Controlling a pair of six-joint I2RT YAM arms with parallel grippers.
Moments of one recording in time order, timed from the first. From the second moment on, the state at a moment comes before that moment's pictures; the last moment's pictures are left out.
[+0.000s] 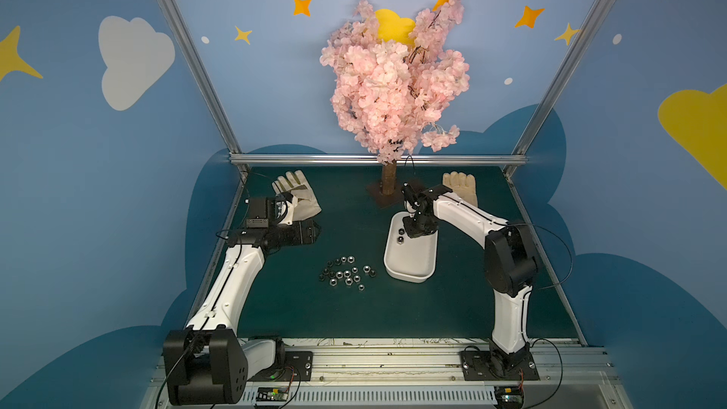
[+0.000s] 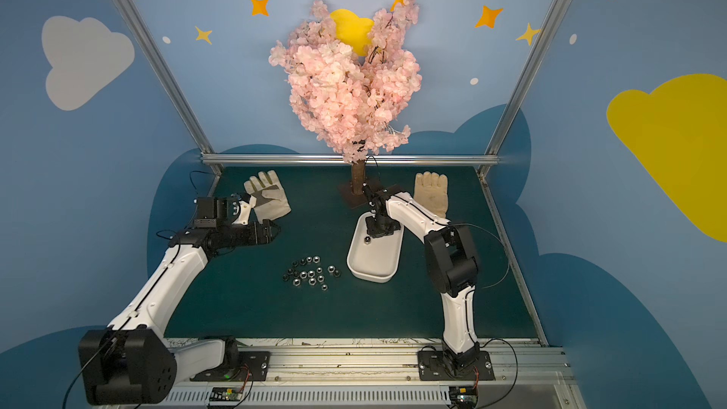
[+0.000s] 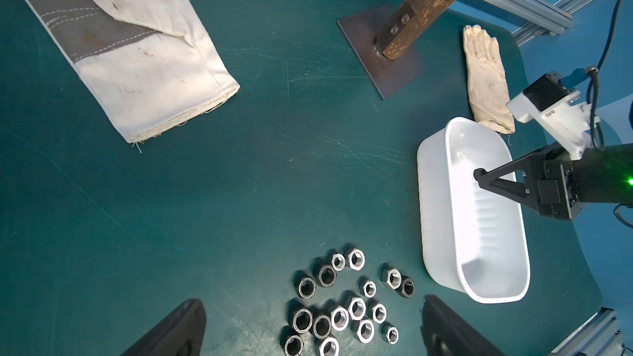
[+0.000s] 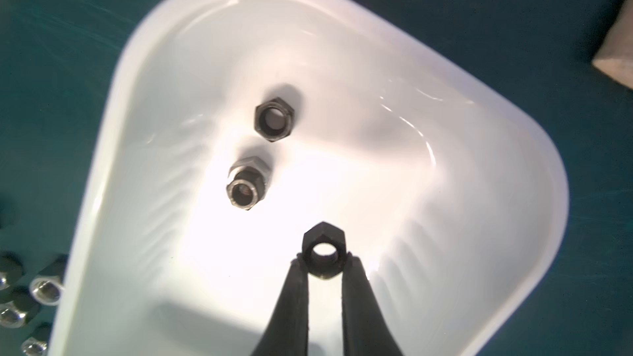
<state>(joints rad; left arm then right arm) 0.03 1.22 0.95 -0.61 0.43 -0.13 0.56 2.02 1.64 -0.99 0.05 0.23</state>
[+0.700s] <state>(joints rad) 0.03 1.22 0.95 -0.61 0.43 -0.13 0.54 2.21 1.83 -0.97 0.08 0.22</state>
